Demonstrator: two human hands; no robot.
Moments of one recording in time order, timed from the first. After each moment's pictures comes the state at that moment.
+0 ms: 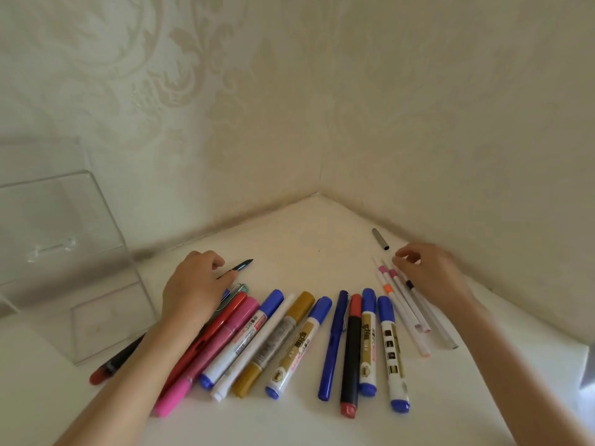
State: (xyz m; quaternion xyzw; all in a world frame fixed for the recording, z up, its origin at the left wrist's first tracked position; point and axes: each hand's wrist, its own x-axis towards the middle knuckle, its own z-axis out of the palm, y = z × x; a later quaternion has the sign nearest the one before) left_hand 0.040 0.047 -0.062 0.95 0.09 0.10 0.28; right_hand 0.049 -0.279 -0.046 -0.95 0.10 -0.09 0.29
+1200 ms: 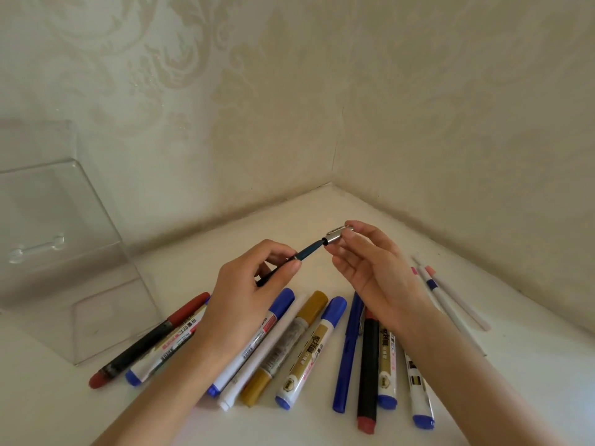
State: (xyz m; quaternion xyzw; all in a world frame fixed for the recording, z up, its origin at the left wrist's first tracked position) left_hand 0.001 0.001 -0.034 0.84 -0.13 0.14 0.51; right_hand 0.030 -0.174 -0.026 -0.47 0.02 0.06 0.88
